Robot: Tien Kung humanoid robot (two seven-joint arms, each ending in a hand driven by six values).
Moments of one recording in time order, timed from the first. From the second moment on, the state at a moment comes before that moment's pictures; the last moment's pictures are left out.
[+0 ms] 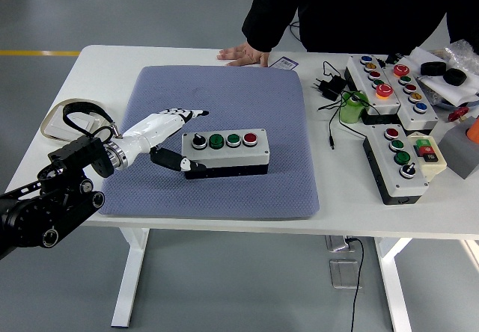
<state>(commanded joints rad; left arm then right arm) -0.71 0.36 -0.69 -0.99 1.77 0.09 -0.20 0.12 -0.15 1.23 0.18 -0.95 -0.26 -0.38</state>
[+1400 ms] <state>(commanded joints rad) -0.75 0.35 -0.68 -1.36 1.89 -0.17 0.18 0.11 -0.15 1.24 0.18 -0.95 -0.26 -0.38</state>
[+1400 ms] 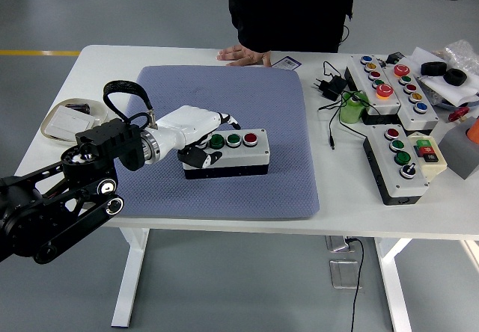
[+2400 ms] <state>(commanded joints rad) -0.75 0.34 -0.63 -1.32 1.92 -0.21 0.22 0.11 -0.15 1.24 0.18 -0.95 -0.26 -0.38</state>
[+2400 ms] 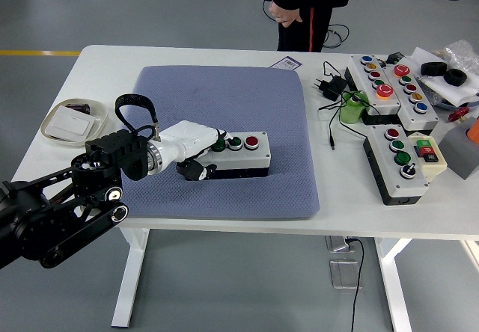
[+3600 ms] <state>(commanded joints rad) -0.81 0.24 -0.58 -1.20 1.89 -0.15 0.20 0.11 -0.16 1.24 0.18 -0.95 -0.26 -0.38</state>
